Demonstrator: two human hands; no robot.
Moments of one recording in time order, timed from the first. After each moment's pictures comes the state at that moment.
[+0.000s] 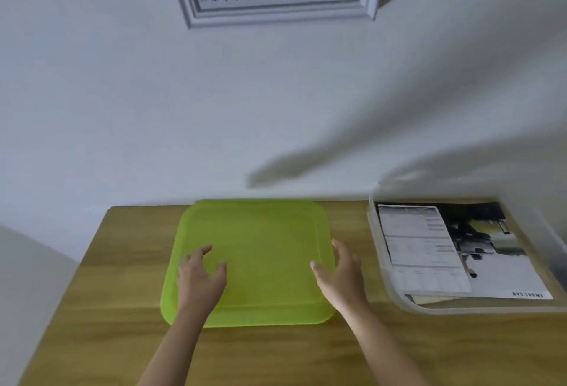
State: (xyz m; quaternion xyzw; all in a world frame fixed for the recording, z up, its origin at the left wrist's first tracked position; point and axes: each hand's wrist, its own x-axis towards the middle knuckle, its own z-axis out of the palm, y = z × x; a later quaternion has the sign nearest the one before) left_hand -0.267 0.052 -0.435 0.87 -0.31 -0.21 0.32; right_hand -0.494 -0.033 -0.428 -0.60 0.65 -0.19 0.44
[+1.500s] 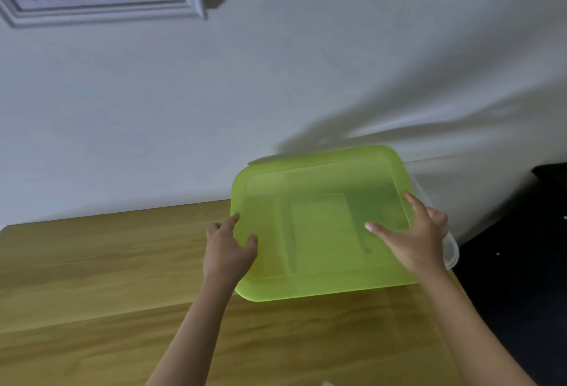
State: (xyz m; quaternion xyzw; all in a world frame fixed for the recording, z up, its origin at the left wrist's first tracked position) left_hand -0.479 -0.037 -0.371 0.82 -0.41 -0.26 0.31; right_hand -0.763 -0.115 -0.368 -0.57 0.73 -0.30 0.23
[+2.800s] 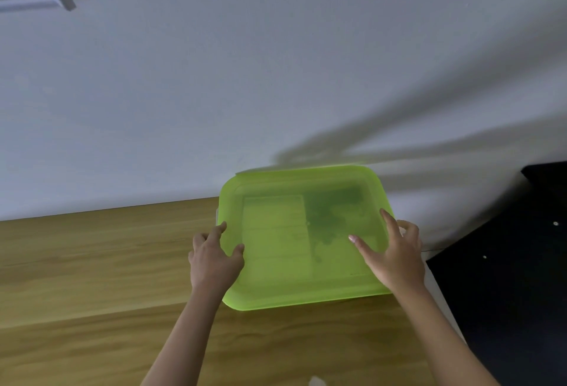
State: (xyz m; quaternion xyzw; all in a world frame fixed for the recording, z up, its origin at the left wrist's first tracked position) left_hand -0.576 -0.081 -0.407 0.87 -0.36 -0.24 0.23; right_hand -0.865 -0.161 -0.433 -0.64 0.72 -0.18 0.19
